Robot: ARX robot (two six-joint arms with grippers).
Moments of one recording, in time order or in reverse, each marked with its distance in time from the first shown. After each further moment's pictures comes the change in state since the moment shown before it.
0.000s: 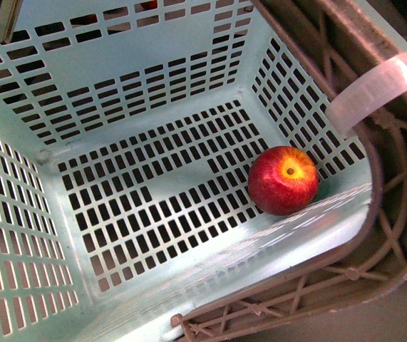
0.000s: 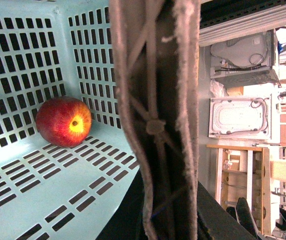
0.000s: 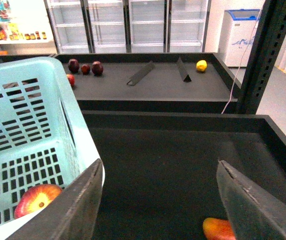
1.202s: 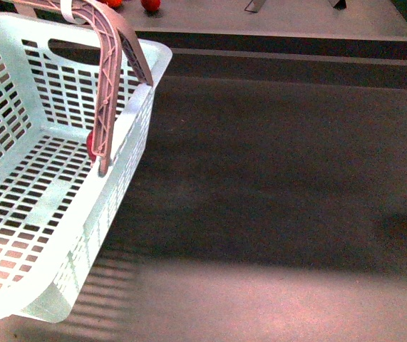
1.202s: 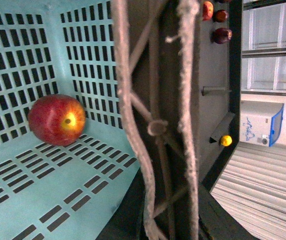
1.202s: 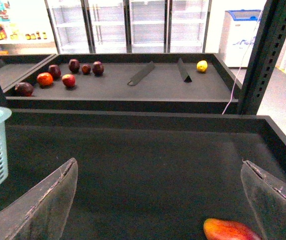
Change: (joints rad) left arm 0.436 0.198 -0.027 0.156 -0.294 -0.406; right arm 0.000 -0.001 0.000 0.000 0.000 0.000
